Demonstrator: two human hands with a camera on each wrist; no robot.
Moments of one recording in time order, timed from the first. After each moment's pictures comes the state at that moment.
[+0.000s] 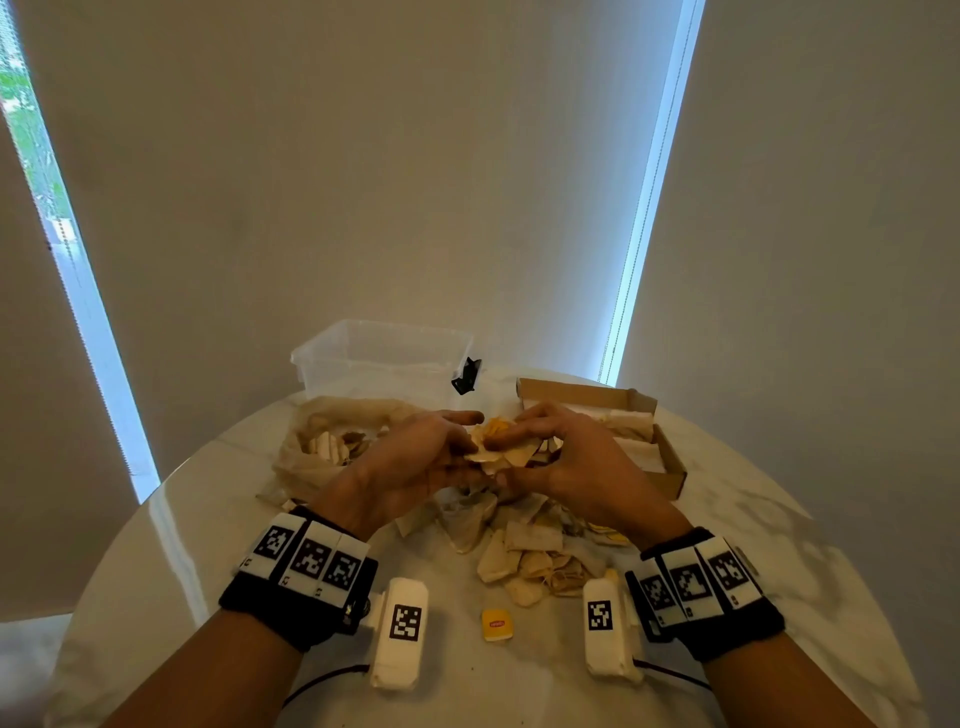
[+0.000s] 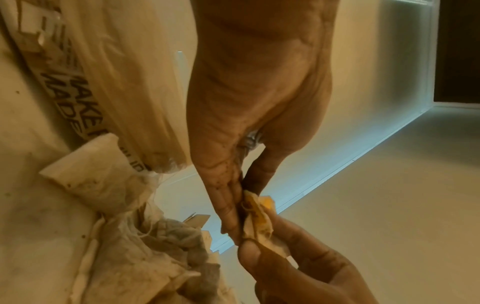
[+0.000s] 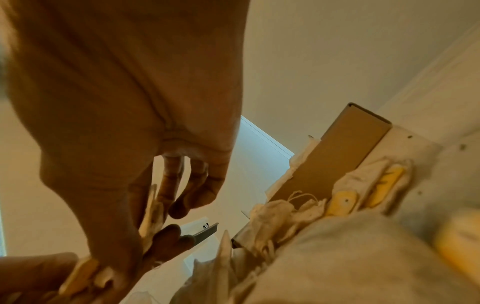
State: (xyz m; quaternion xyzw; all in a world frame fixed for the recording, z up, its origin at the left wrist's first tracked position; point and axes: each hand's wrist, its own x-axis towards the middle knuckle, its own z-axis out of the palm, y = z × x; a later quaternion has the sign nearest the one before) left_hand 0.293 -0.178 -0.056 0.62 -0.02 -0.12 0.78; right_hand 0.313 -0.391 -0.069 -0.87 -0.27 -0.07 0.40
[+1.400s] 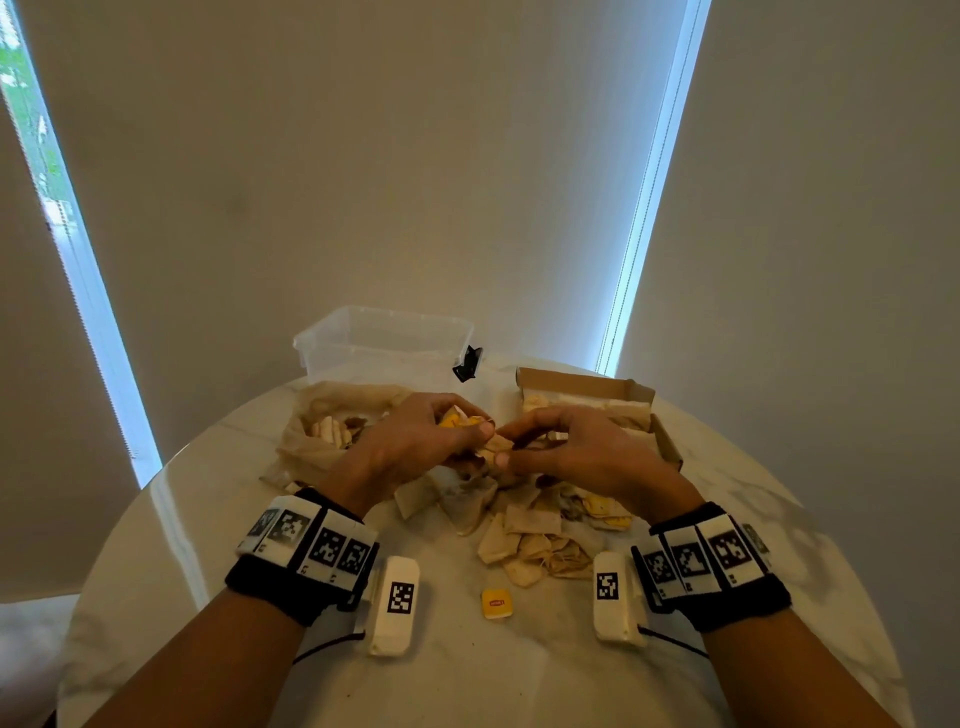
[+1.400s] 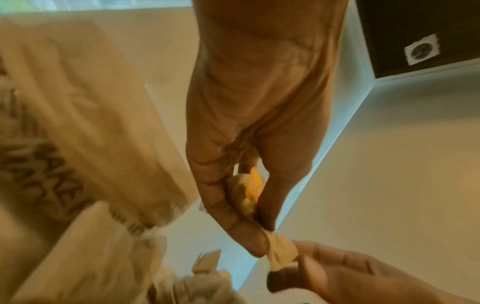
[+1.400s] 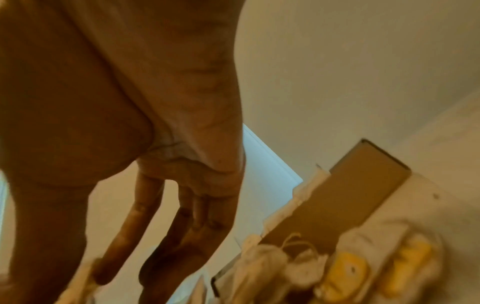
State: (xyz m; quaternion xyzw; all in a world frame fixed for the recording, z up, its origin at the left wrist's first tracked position) left_hand 0.294 -0.162 -0.059 0.79 -0.10 -0.03 0.61; right_hand 0.301 -0.388 -0.044 -0.87 -0.20 0.06 0.45
